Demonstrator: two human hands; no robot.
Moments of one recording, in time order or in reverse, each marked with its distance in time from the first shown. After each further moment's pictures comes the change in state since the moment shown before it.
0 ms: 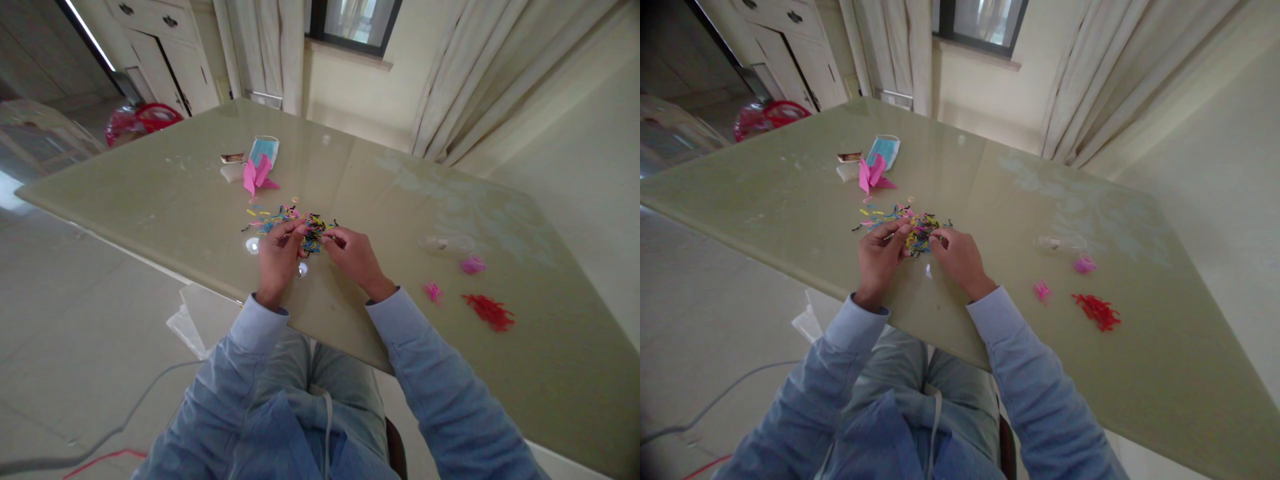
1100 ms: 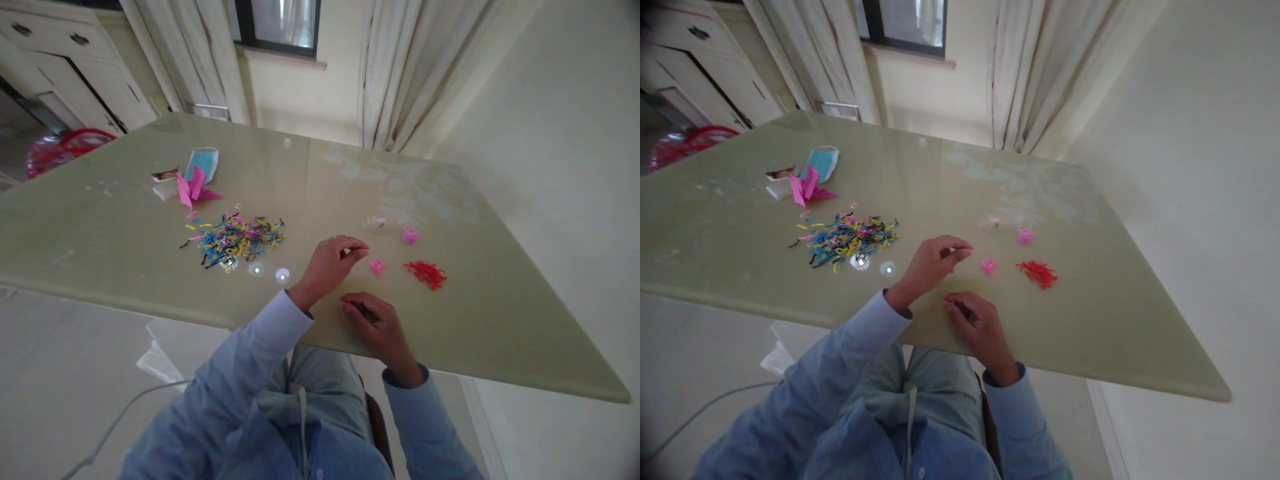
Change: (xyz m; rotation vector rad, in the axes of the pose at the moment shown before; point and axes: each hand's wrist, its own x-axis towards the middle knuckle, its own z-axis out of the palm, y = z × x) left_hand -0.067 0.017 0.144 0.307 -0.800 0.156; right_hand -0.187 0.035 -0.064 0.294 0.238 0.214
